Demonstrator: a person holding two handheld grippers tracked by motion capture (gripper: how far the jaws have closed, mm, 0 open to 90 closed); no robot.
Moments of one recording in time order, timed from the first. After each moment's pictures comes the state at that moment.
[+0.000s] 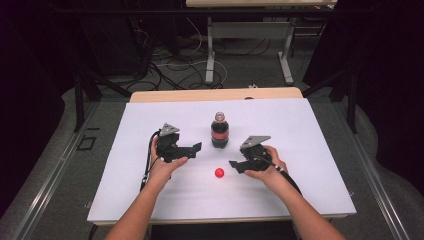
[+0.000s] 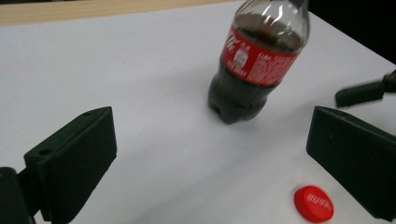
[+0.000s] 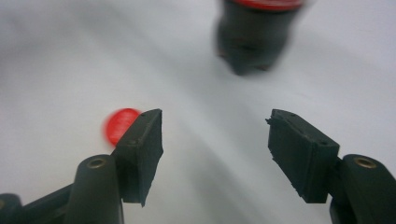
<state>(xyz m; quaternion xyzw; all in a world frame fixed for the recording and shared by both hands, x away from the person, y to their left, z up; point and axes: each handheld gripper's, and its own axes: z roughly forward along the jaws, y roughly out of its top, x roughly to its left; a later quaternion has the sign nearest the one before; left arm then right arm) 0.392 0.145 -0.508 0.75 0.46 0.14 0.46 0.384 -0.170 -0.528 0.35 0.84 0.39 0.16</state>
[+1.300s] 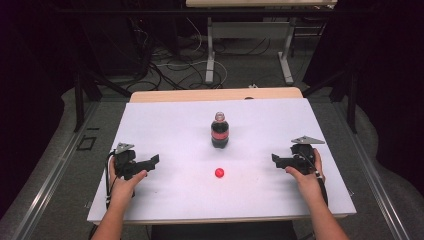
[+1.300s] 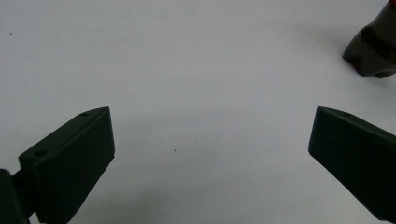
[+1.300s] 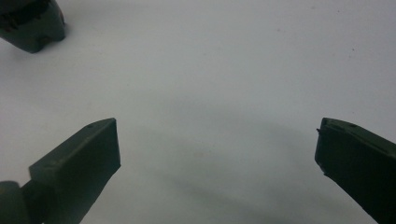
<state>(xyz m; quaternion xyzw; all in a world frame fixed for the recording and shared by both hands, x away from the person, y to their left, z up) 0.363 0.253 -0.544 0.69 0.57 0.18 0.41 0.377 -0.290 -0.549 0.54 0.72 0.38 0.22</state>
